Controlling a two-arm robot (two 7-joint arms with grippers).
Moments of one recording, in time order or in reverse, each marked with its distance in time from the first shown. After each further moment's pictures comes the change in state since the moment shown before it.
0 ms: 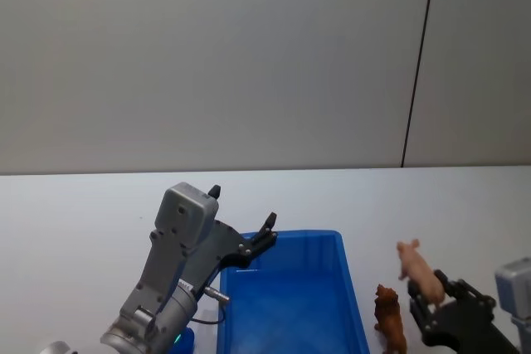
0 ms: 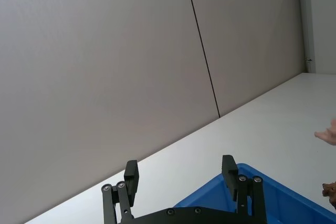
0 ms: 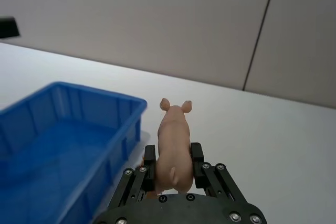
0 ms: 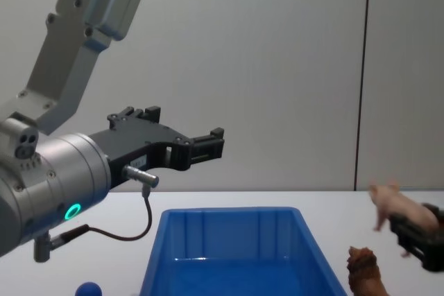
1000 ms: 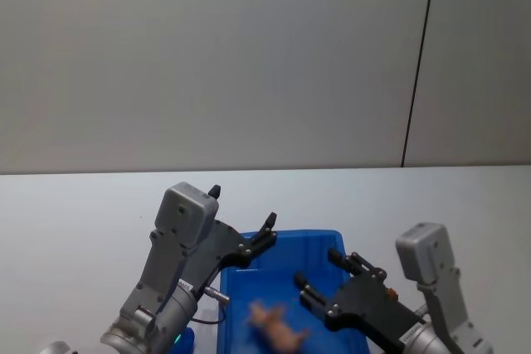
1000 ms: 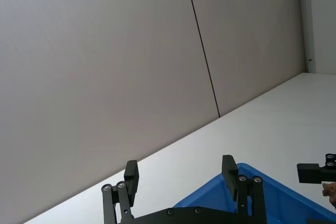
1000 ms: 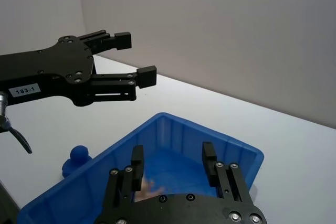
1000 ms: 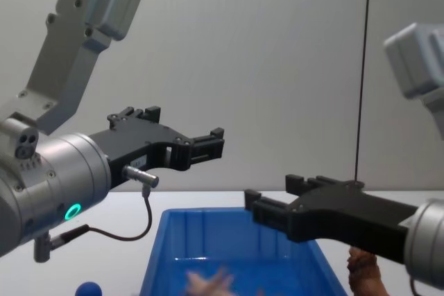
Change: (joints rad) left arm 0.000 0.000 0.000 0.000 0.000 0.000 0.000; right arm 0.181 -0.133 -0.080 0.109 -0.035 0.030 0.306
